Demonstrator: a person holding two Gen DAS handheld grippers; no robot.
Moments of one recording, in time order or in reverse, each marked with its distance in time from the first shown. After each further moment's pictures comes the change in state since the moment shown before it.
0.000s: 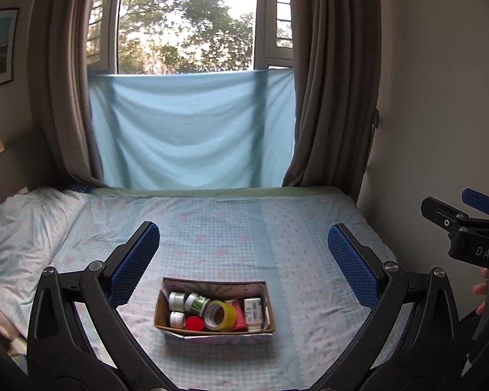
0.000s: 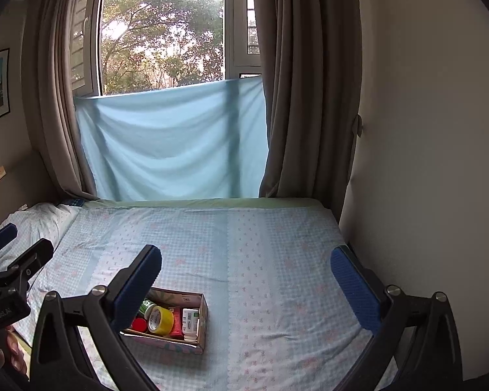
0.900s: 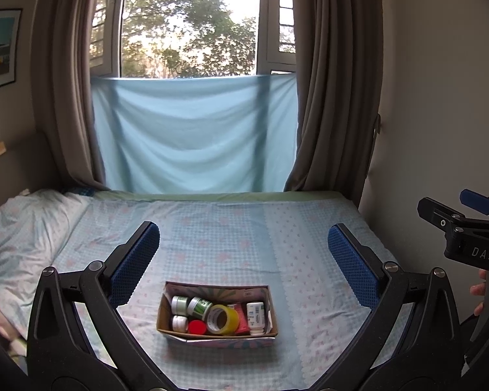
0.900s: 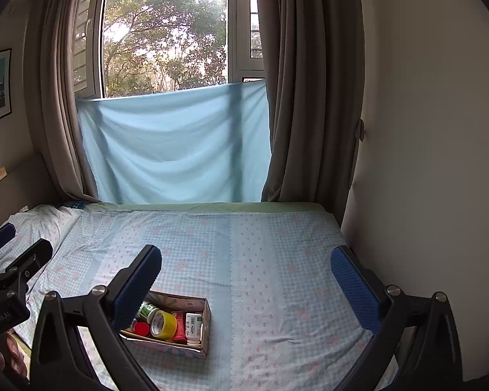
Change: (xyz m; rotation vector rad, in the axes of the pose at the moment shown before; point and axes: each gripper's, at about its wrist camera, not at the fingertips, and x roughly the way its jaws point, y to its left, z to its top) left arm -0.001 0.005 0.002 -0.009 -0.019 0.004; right arm 0.001 0.000 0.003 -0.009 -0.016 0.011
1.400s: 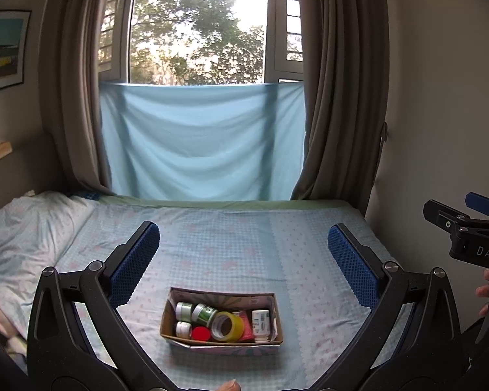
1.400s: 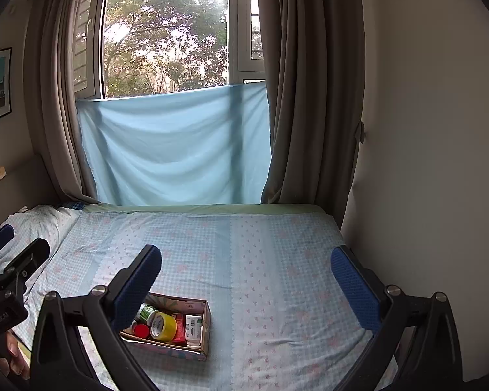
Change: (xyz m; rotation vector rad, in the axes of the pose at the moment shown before) left arm -0.001 0.004 -0.002 -0.006 -0.045 0.043; right arm 0.003 0.005 0.004 -0.007 -0.006 -0.002
